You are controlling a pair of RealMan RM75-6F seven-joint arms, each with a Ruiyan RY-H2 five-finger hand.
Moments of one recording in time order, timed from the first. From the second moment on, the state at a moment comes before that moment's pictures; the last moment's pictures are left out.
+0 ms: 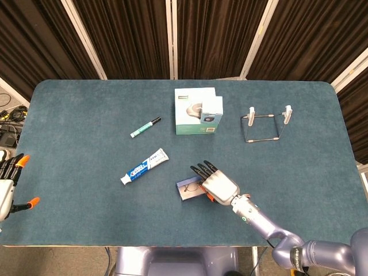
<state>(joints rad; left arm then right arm) -0.11 -1.08 -0.05 -1.62 1.42 1.40 -0.03 0.74 -1.52 0.03 -1.51 -1.44 0.91 -0.39</state>
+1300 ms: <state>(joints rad) -0.12 -1.08 -0.05 -1.60 1.40 1.37 -0.05 0.91 -1.70 0.18 -1.42 -1.13 0.89 -0.63</state>
